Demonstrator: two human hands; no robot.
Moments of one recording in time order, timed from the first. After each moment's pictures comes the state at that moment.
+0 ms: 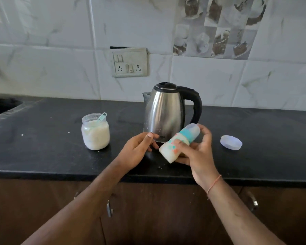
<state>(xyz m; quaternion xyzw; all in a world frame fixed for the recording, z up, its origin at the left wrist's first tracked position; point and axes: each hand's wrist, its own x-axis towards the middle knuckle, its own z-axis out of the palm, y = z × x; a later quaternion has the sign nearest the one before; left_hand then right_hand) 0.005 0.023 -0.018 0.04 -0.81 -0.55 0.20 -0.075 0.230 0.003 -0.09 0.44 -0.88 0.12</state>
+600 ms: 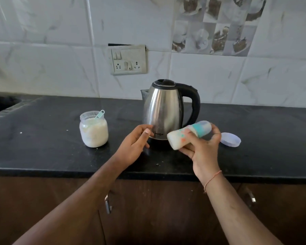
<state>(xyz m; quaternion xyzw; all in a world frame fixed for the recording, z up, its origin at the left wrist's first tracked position) 0.004 0.021 -0.016 0.04 -0.81 -0.54 0.23 -0.080 0.235 0.003 -0.08 0.46 -0.88 0.06</state>
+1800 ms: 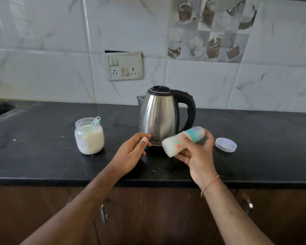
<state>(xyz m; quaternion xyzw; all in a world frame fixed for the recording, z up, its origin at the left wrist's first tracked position) 0.007 0.025 -0.015 0.04 -0.82 -0.53 0.22 -0.086 0.236 0.006 -0.09 0.46 -0.88 0.07</state>
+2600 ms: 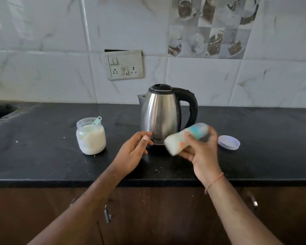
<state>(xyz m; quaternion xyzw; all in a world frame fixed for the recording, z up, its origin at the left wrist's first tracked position) 0.005 0.021 -0.019 0.05 -0.82 -0.52 0.23 -0.094 0.236 0.003 -0.10 0.47 -0.88 0.06</state>
